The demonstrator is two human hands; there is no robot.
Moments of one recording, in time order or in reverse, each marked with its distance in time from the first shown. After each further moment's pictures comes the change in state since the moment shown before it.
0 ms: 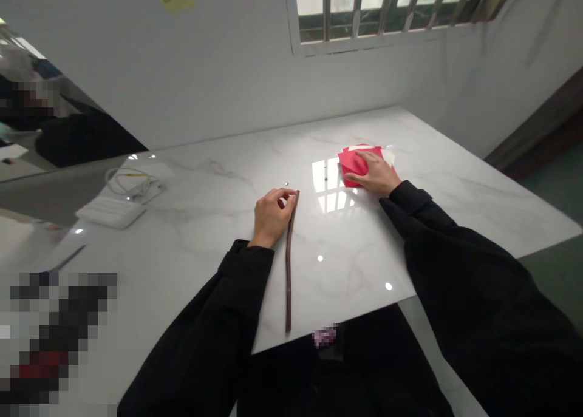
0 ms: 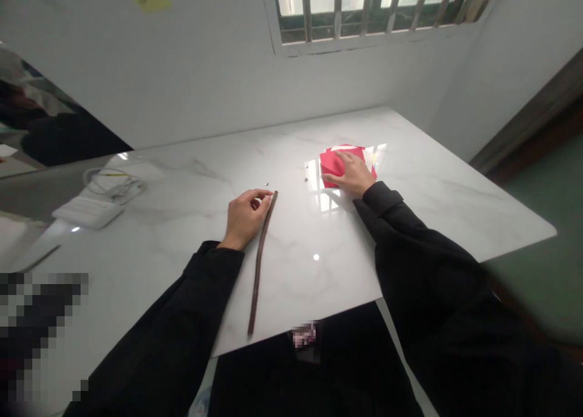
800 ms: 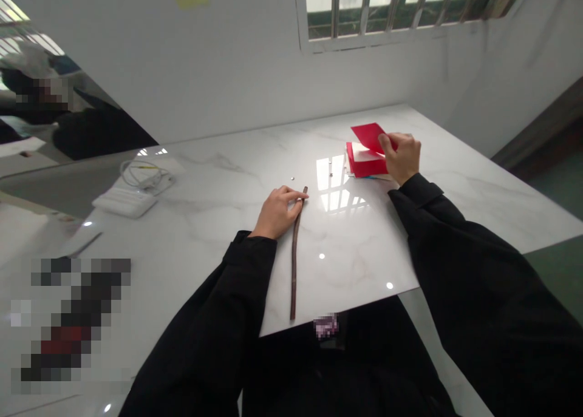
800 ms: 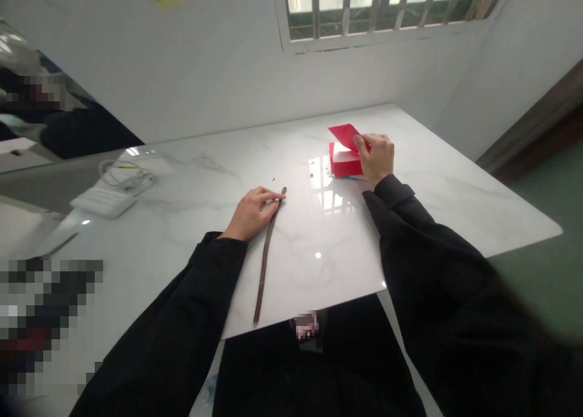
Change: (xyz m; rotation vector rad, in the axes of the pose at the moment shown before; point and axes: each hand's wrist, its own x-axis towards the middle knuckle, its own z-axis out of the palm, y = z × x) left_hand -0.005 -0.006 -0.011 0.107 -0.267 0.170; right_hand -0.003 -0.018 -0.038 -0.049 0.445 0.112
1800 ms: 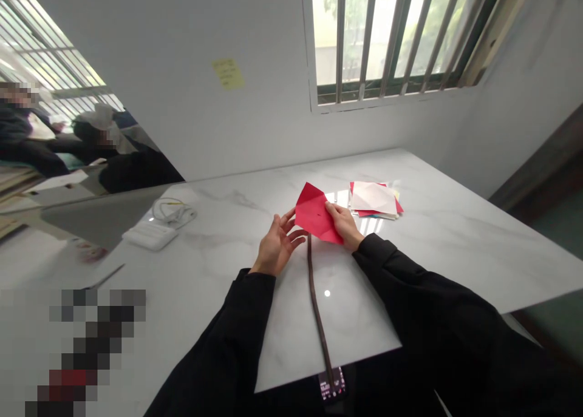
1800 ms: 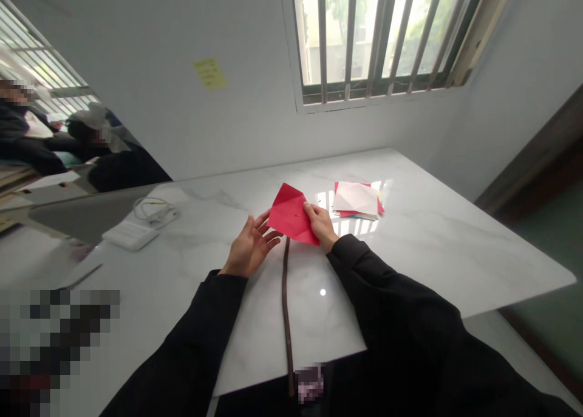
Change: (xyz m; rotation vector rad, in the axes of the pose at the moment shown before) left_hand -0.003 0.012 -0.023 -1.292 0.120 -0.469; right_hand -0.071 -0.127 0.094 1.275 -0.455 0.669
